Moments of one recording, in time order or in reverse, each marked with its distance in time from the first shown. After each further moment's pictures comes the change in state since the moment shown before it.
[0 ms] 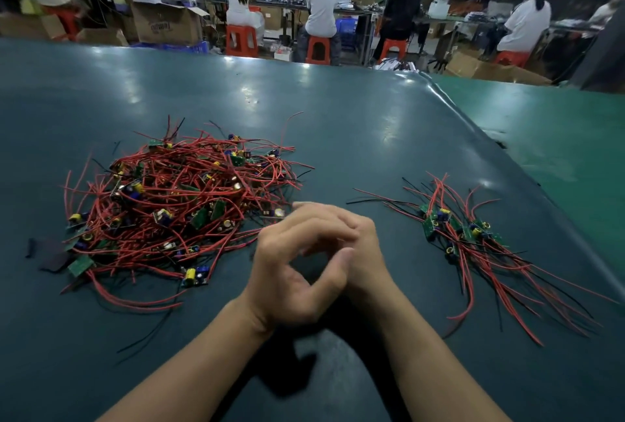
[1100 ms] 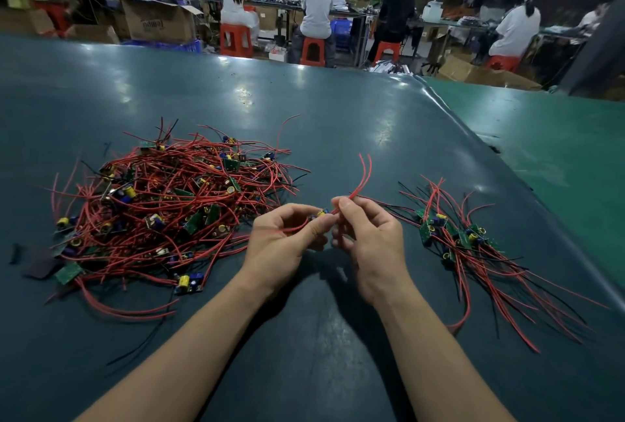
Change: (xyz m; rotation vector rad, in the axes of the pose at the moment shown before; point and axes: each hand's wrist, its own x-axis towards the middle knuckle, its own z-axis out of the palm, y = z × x) left_hand 0.008 -0.036 0.005 -0.399 0.184 -0.904; right_hand 0.014 -0.001 -0.015 0.221 0.374 0.137
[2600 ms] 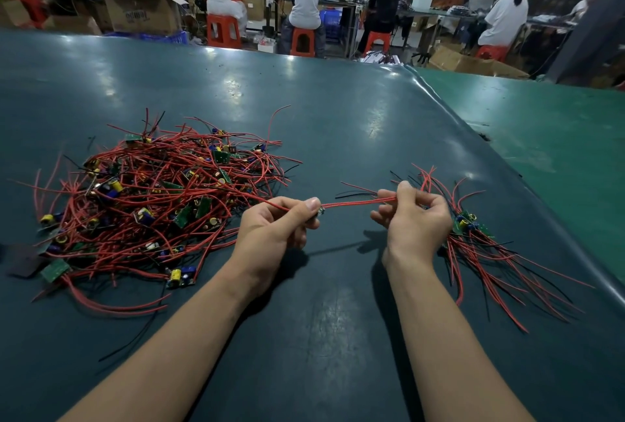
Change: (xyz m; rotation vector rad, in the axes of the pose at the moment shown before) left_hand -0.001 0.005 -0.003 -0.189 -0.070 -0.110; right_hand 0.023 -0.012 -0.033 0.051 0.530 -0.187
